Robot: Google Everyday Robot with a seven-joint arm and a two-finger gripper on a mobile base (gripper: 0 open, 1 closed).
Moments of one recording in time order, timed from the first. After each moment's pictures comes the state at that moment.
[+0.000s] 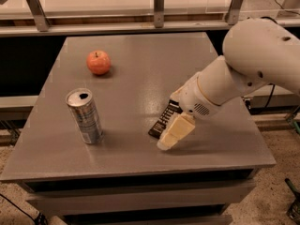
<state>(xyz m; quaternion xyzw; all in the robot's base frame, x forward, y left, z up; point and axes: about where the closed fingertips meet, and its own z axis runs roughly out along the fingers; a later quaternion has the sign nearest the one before) 0.475 -0.054 0.830 -0.59 0.76 0.15 0.24</state>
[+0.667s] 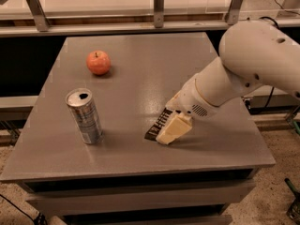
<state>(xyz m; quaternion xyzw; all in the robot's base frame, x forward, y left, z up) 0.474 -0.054 0.822 -0.58 0.77 0.14 0.23</state>
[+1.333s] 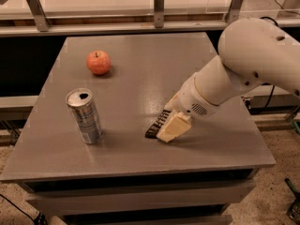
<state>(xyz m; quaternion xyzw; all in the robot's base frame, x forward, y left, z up) 0.474 -0.054 0.827 -0.58 0.77 0.14 0.23</state>
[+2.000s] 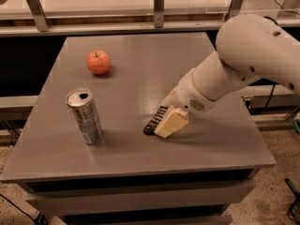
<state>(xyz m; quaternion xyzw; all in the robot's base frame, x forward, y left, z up) 0.484 -0.044 0.832 -0.60 0.75 0.15 0.24</state>
